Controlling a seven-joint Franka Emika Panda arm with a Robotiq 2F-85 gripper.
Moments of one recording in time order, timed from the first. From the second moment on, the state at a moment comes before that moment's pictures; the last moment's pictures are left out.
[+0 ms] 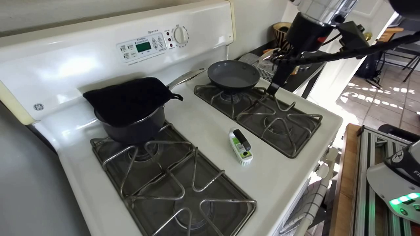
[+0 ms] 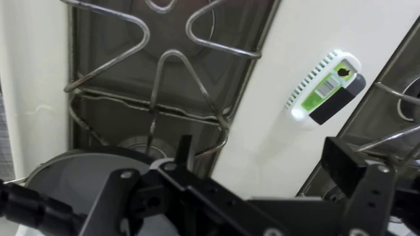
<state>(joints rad) 0.14 -0.51 0.07 -2.72 0.09 2.43 0.04</state>
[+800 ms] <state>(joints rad) 0.16 -0.28 0.14 -2.60 0.11 2.43 0.16</state>
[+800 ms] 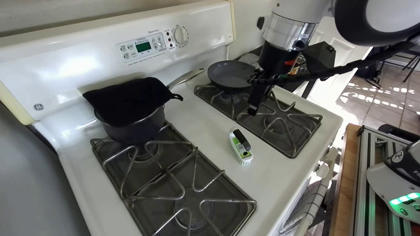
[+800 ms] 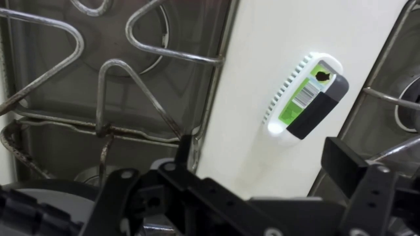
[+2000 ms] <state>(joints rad) 0.15 -0.13 0.21 -2.53 0.11 2.48 0.46</state>
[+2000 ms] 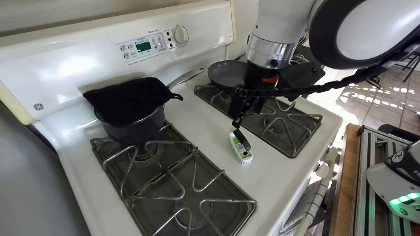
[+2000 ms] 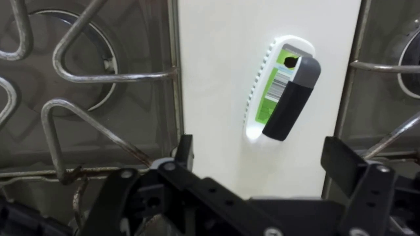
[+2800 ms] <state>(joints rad) 0.18 0.03 0.21 -2.44 0.18 2.53 0.53</state>
